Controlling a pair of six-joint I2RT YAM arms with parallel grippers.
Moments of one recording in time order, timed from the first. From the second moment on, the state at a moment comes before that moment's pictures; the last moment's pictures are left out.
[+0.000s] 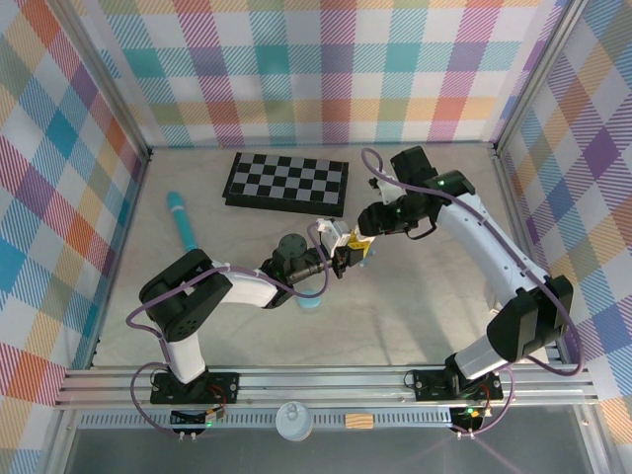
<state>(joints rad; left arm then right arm) -0.82 1.79 0.75 1.07 0.32 -0.11 0.44 1.51 1.50 -1.08 -0.34 0.16</state>
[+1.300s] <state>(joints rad) -0.64 0.58 0.38 0.26 0.14 0.06 0.62 2.14 1.85 -1.15 -0.04 0.15</state>
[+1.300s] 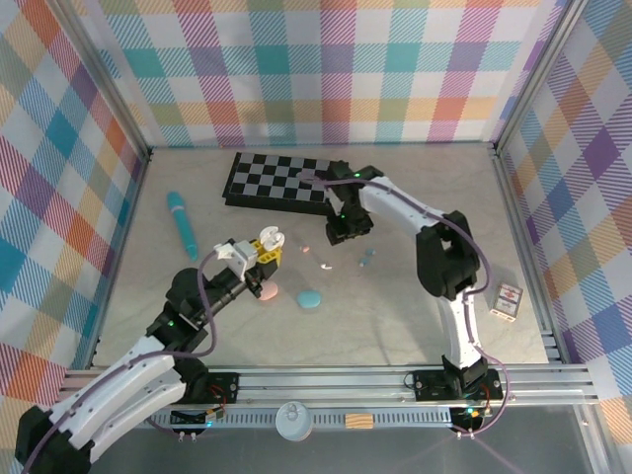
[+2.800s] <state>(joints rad) -0.64 0.46 0.38 -0.01 0.13 0.11 0.85 2.53 2.29 -1.50 0.18 -0.04</state>
